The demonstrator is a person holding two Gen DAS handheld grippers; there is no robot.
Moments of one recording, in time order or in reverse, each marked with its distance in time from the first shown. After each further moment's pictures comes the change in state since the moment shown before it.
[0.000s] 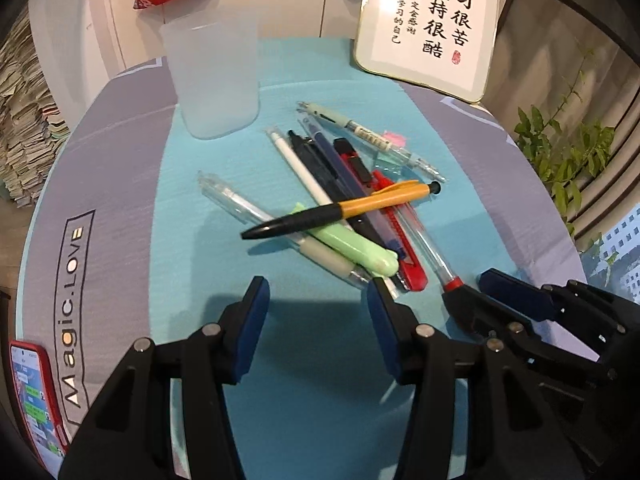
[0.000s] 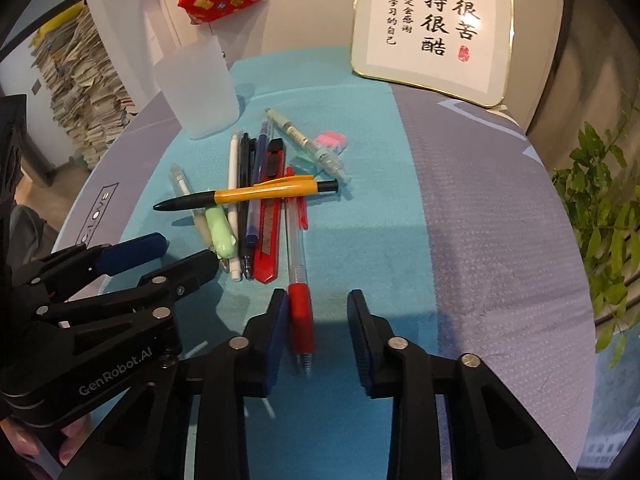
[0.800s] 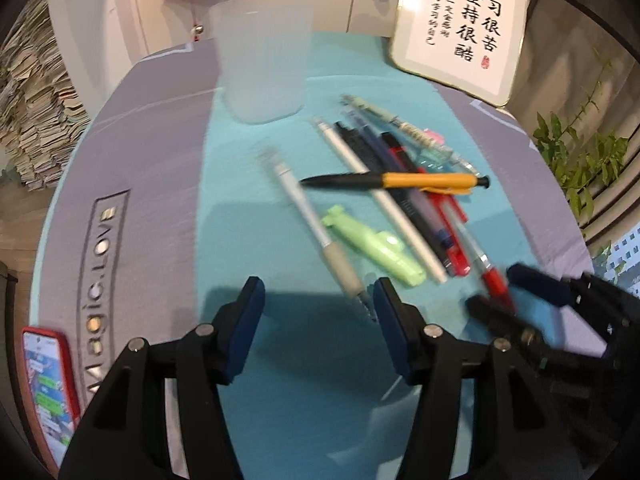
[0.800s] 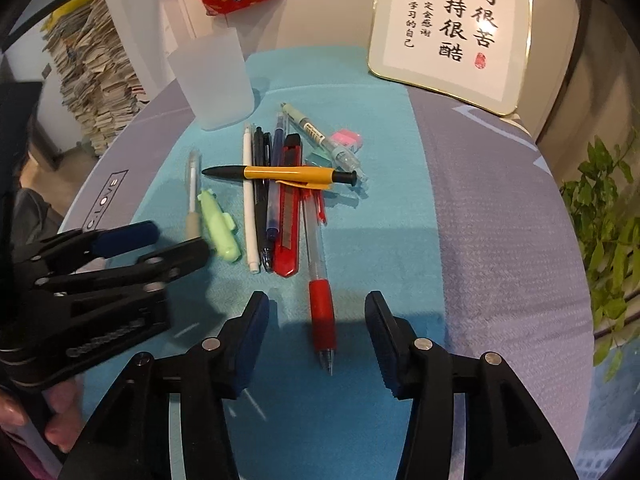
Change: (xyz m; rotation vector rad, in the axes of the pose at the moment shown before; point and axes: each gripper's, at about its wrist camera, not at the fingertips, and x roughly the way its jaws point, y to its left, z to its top) left arm -0.010 0.032 -0.010 -0.045 0.029 0.045; right arm 0.007 0.012 0.002 -0.076 0.017 0.008
